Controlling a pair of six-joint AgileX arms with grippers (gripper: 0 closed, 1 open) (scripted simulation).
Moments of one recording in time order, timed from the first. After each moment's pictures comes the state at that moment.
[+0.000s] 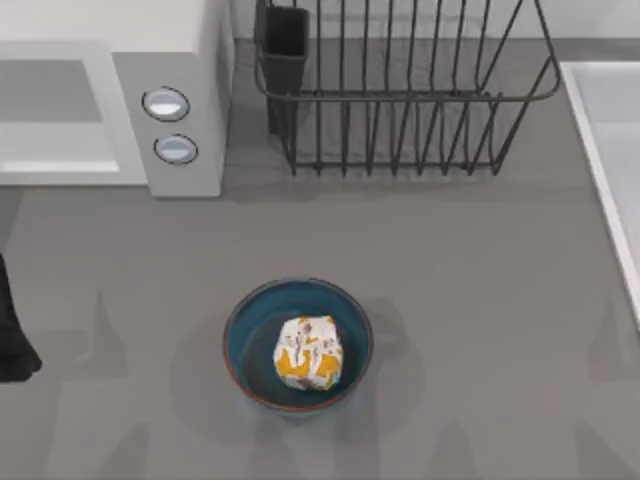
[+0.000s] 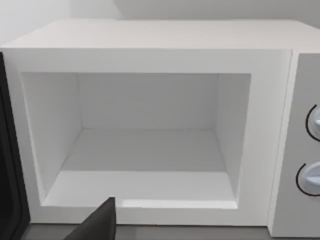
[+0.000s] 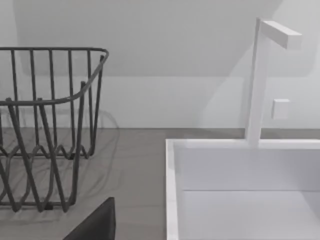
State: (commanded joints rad) left arm 0.00 0.00 0.00 0.00 0.00 0.00; right arm 0.00 0.00 0.00 0.00 0.00 0.00
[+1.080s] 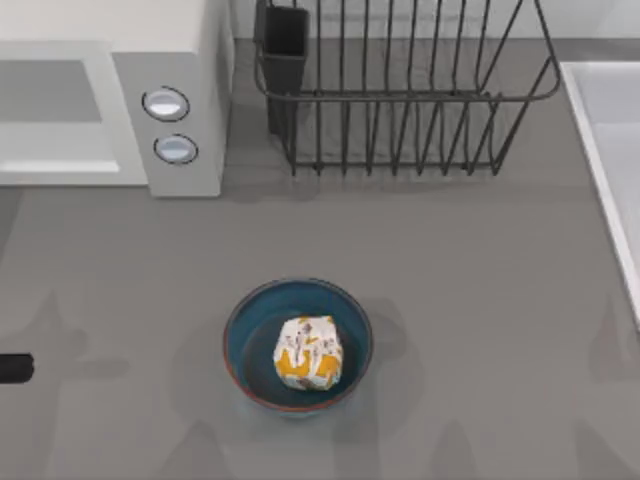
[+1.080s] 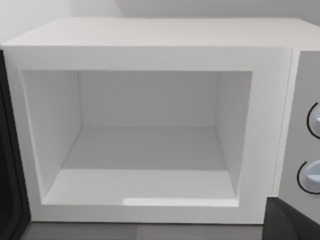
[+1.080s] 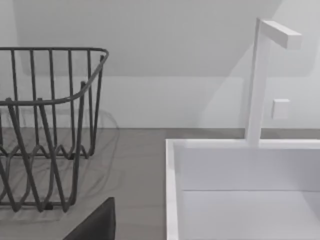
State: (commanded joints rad) left arm 0.00 0.00 0.00 0.00 0.00 0.00; right arm 0.00 0.00 0.00 0.00 0.00 0.00
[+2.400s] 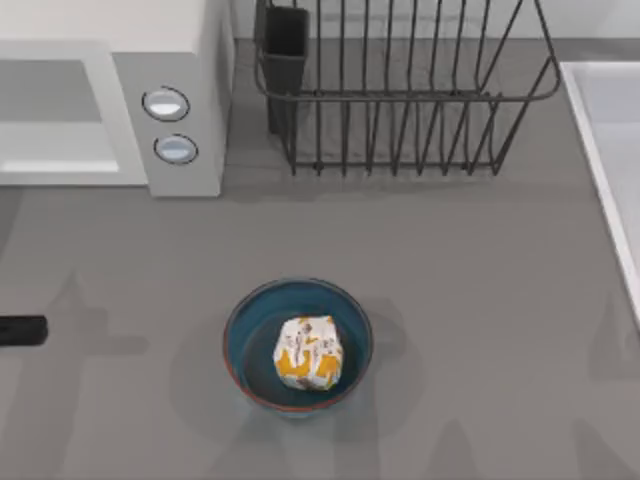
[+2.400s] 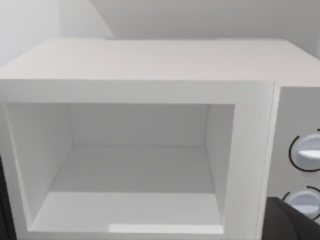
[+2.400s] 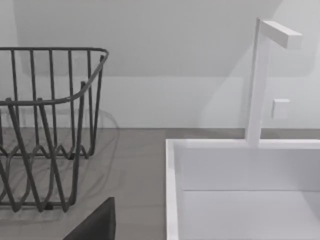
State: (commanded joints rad) left arm -0.18 0.22 0.11 0.12 -0.18 0.00; right arm 0.00 0.00 0.00 0.00 0.00 0.00
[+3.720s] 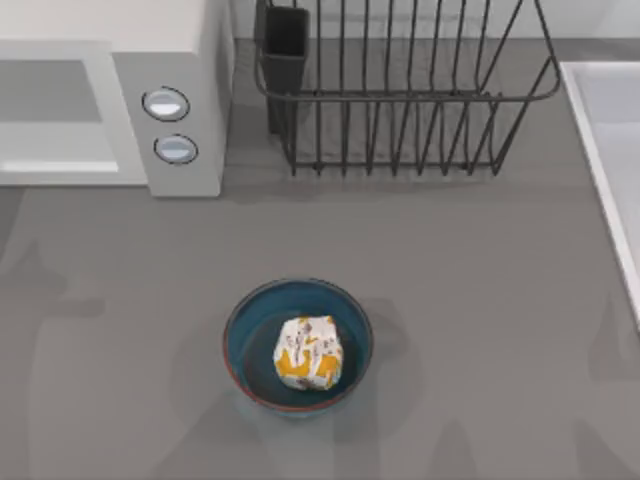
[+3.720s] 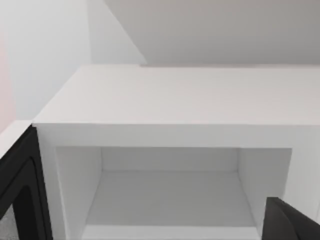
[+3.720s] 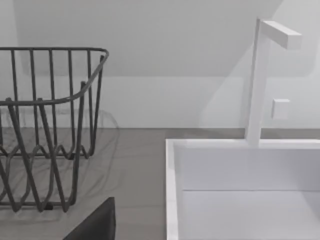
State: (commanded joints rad) left arm 0.29 0.51 0.25 0.25 0.30 0.01; right arm 0.00 0.00 0.00 0.00 0.00 0.00
